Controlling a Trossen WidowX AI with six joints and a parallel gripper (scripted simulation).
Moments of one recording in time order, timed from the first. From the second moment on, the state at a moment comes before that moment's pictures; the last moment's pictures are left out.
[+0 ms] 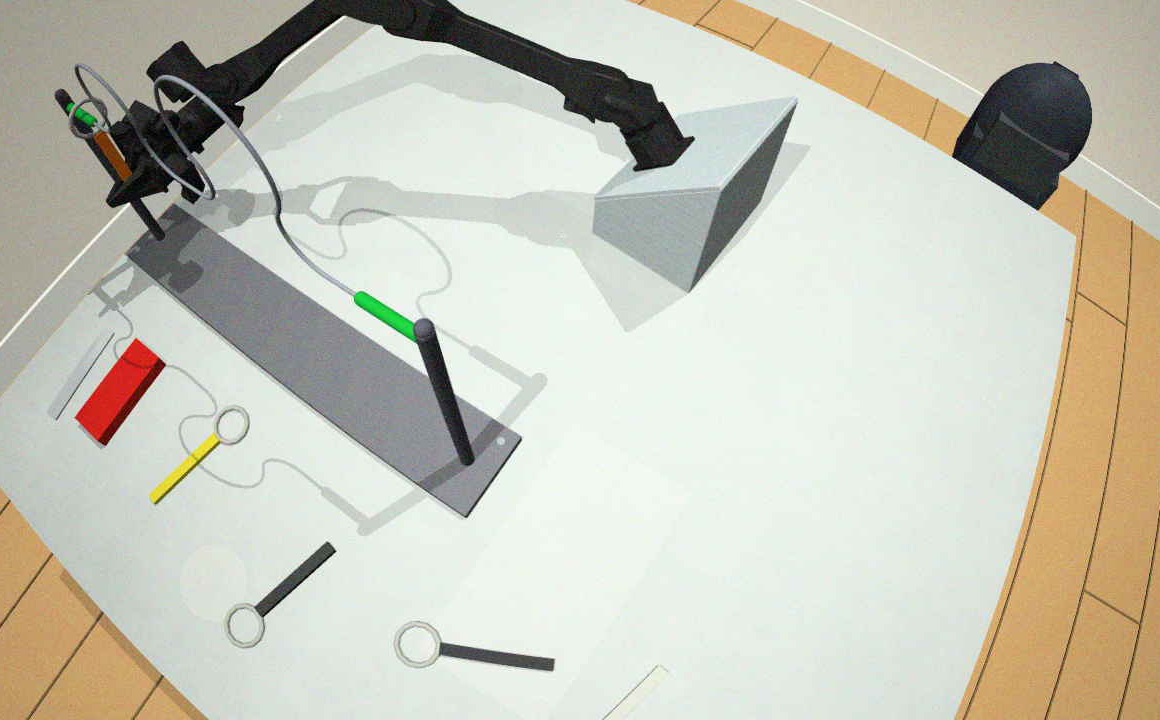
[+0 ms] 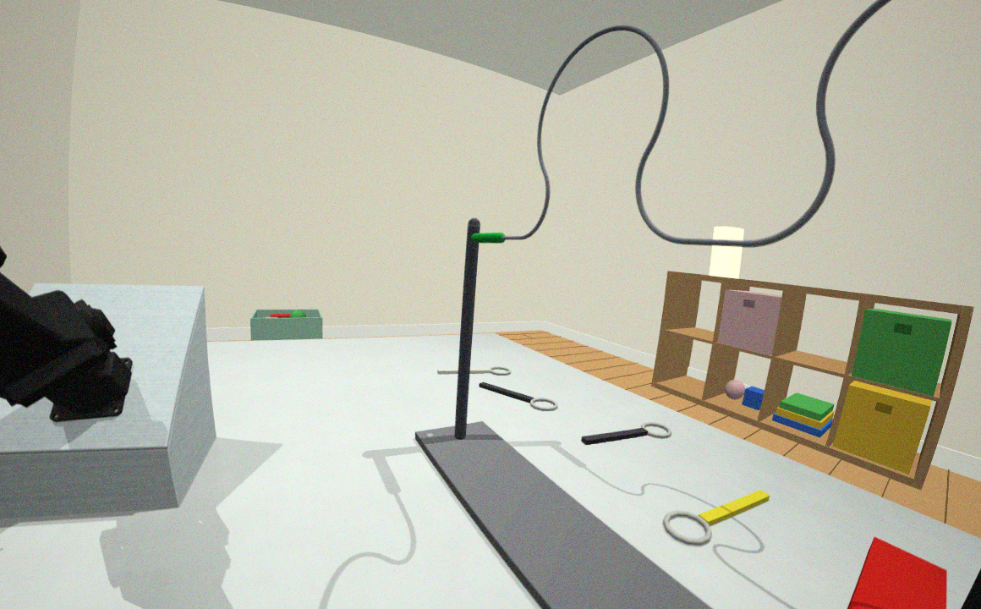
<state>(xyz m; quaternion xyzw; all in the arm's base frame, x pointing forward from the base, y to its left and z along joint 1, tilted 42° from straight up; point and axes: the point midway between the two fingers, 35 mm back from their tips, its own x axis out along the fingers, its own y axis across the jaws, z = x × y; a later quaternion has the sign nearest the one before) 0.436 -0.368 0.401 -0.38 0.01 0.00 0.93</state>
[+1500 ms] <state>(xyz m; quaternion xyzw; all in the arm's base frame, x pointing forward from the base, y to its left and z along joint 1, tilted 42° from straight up) 0.377 -0.324 0.381 -0.32 0.26 -0.08 0.91</state>
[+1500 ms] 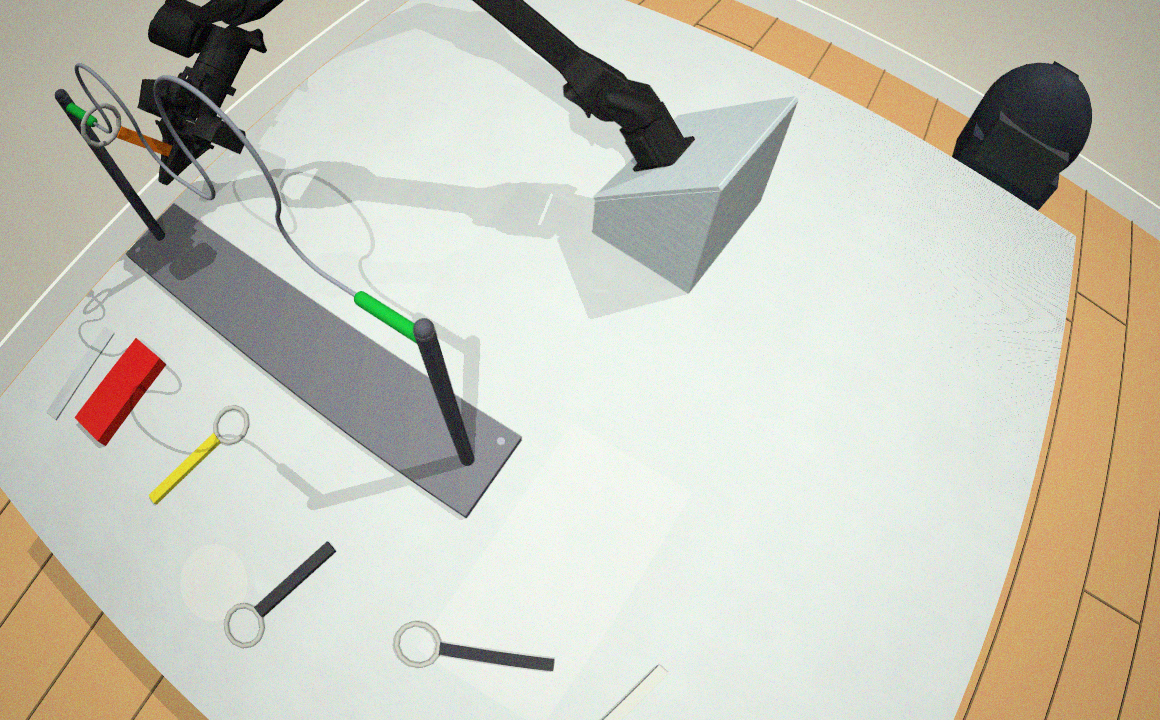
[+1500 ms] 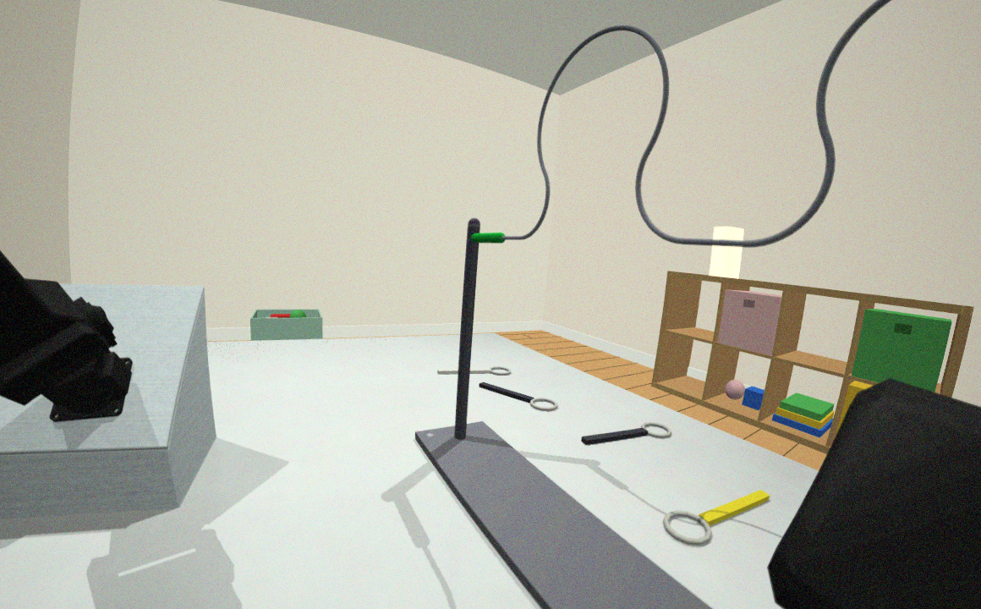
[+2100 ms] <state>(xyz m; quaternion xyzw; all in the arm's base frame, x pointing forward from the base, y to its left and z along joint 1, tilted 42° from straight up) 0.377 -0.284 0.353 -0.18 0.27 -0.05 0.95</state>
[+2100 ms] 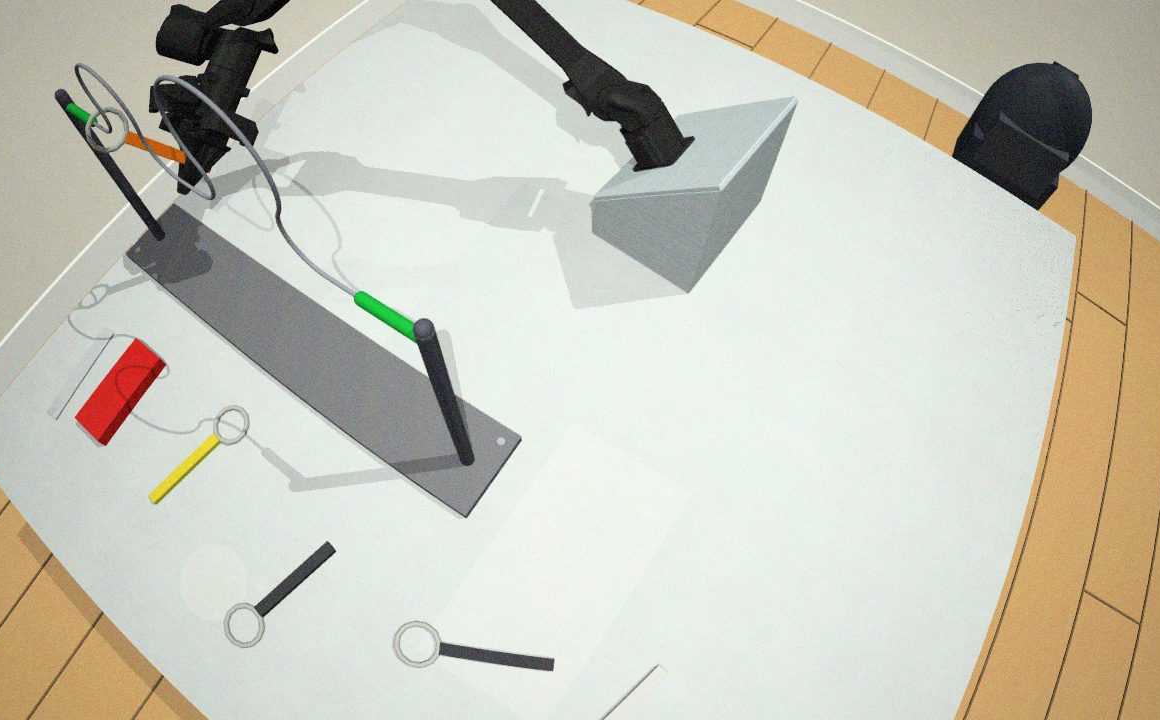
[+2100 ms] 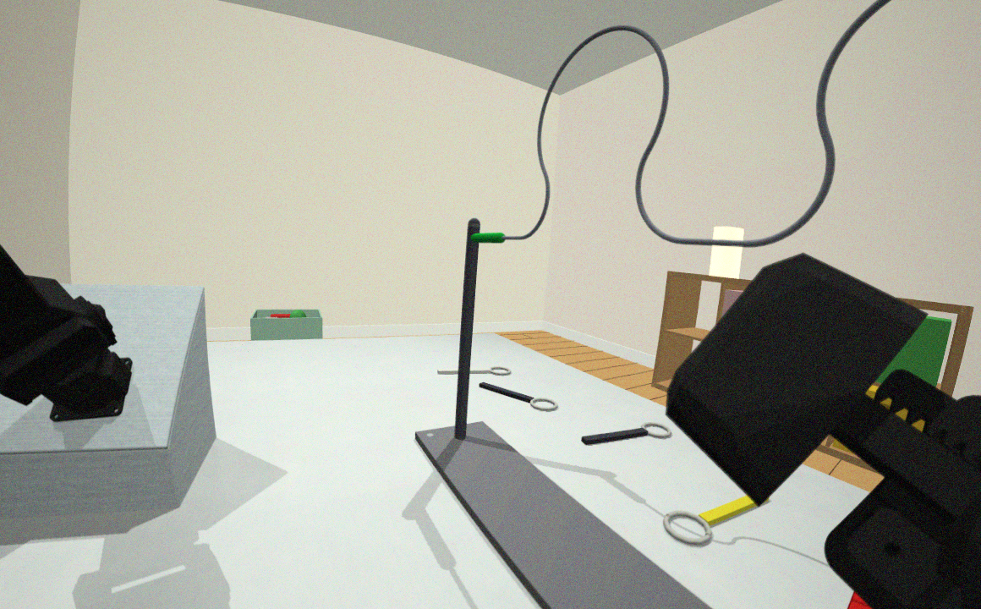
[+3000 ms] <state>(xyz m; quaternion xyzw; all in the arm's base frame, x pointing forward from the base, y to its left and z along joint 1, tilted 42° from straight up) 0.379 -0.193 0.347 0.13 0.26 0.03 0.96</state>
